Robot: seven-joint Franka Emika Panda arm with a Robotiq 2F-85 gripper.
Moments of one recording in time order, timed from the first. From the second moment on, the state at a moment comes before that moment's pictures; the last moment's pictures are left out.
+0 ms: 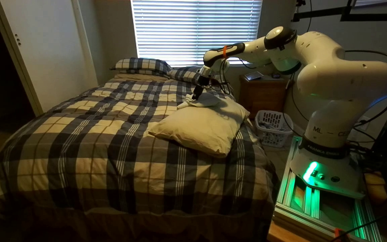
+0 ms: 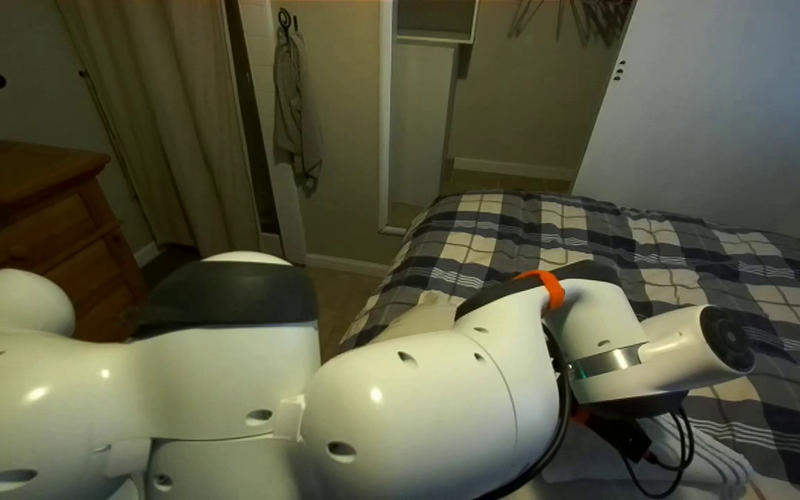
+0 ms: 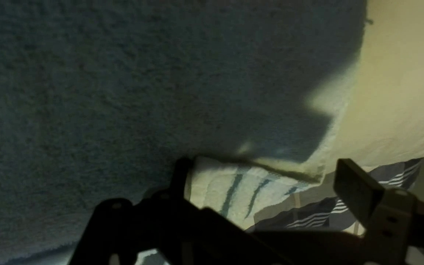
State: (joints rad) arm -1.06 1.25 0.91 -1.09 -0.42 2.07 -0.67
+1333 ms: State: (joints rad) arm -1.00 1.27 0.86 -1.01 -0.41 2.05 -0.67
